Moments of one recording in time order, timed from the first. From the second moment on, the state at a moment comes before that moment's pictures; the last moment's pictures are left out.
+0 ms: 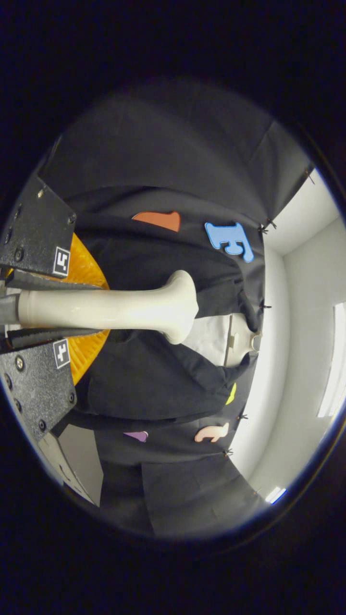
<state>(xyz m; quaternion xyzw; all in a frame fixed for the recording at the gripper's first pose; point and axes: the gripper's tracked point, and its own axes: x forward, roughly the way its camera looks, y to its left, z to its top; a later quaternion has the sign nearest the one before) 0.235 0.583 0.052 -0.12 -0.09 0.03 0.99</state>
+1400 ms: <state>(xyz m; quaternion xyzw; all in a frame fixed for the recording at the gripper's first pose) 0.194 0.552 -0.091 -0.14 0.05 0.02 0.99</state>
